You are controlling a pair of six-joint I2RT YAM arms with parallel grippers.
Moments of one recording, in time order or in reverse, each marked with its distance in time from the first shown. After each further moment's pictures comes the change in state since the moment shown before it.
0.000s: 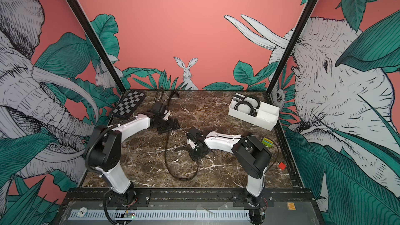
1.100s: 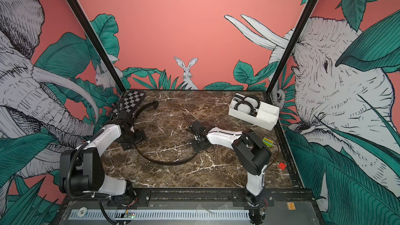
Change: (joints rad) left arm 0.444 -0.233 -0.229 -0.270 -0.183 0.048; right arm -0.093 -0.020 -0.017 0.045 0.200 0.068
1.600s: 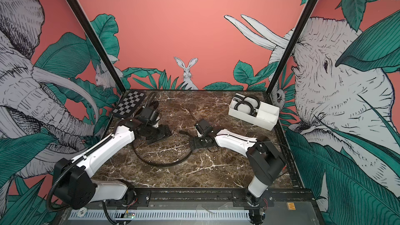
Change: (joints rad) left arm -0.458 -0.155 0.127 -0.076 0.052 -0.261; right arm -0.016 -0.107 -0.024 0.099 -0.067 0.086
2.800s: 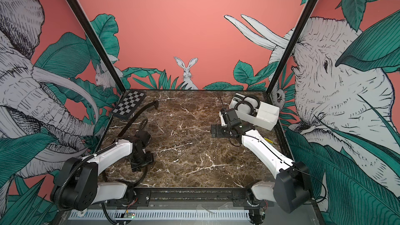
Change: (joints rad) left arm 0.113 -0.011 -0.429 -0.043 -0.045 0.013; right arm -0.318 -0.392 -0.092 -0.171 0.043 -0.174
